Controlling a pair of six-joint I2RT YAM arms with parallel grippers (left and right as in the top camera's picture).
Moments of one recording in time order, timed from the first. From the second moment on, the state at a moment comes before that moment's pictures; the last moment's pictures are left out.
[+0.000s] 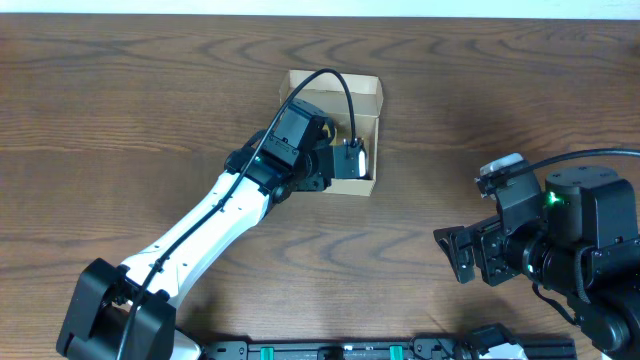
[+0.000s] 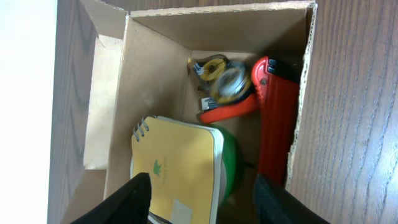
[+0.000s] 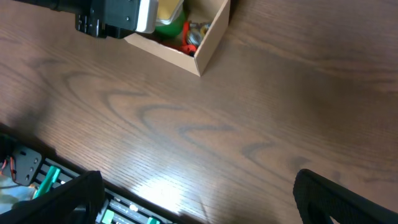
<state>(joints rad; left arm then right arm) -0.58 1.60 1.13 -0.44 0.09 0.99 0.28 0.97 1.52 -1.50 -0.15 -0.02</state>
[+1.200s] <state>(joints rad) -0.06 1.66 1.21 -0.49 0.32 -0.09 0.28 0.97 1.52 -1.50 -0.15 -0.02</state>
